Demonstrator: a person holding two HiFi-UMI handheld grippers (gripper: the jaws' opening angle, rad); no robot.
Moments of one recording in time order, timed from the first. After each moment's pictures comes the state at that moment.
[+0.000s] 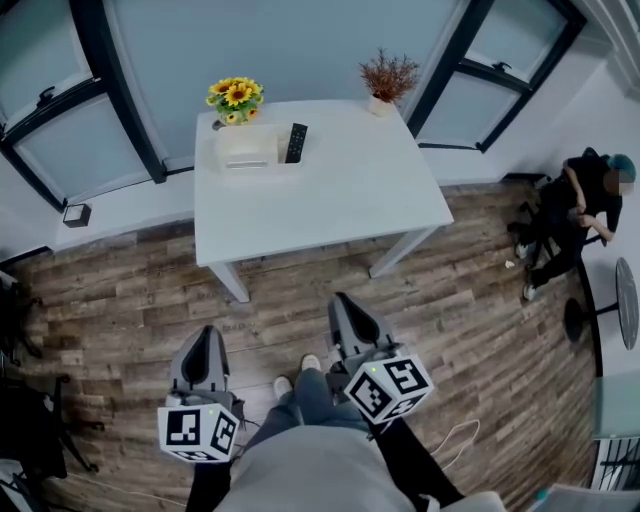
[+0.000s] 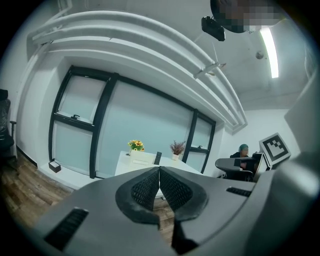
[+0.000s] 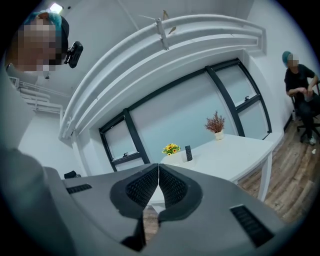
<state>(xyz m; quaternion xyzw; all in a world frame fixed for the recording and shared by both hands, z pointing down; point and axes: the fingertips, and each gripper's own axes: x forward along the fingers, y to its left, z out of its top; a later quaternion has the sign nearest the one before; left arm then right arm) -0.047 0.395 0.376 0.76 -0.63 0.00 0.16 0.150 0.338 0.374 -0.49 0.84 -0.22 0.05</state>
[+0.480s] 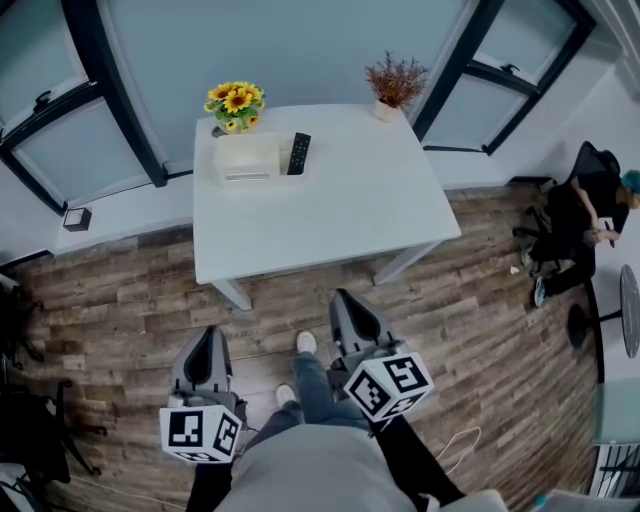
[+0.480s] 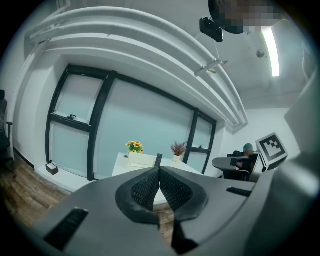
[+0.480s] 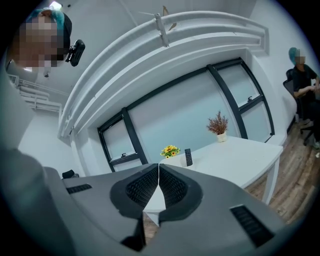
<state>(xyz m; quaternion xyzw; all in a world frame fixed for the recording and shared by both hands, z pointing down) -0.046 0.342 0.379 0.77 -0.62 0.01 0.16 0.146 0.278 0.379 -0.49 0.84 -0.21 0.05</state>
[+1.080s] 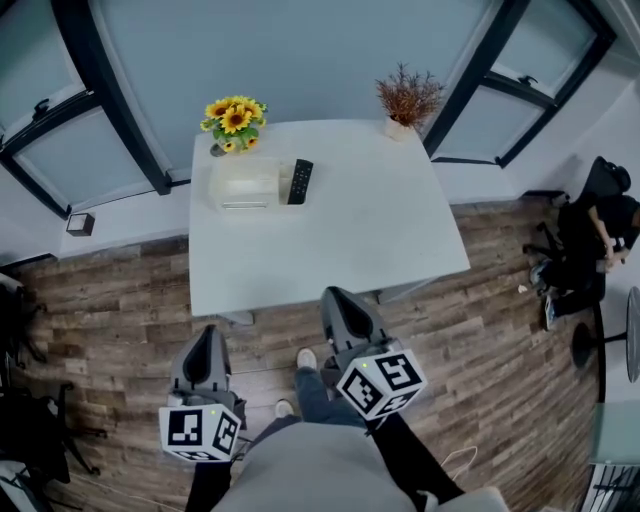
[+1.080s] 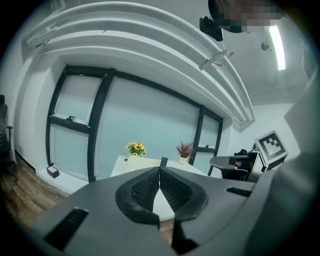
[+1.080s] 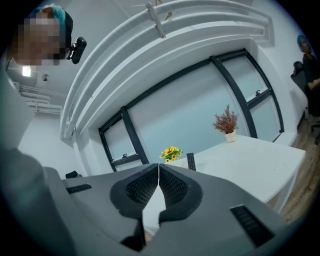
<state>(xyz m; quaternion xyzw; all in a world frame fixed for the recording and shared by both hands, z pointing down) -0.035 0.248 0.375 0.75 -0.64 0.02 0.16 0.142 0.174 0.378 -0.46 0.86 -0.22 0.04</state>
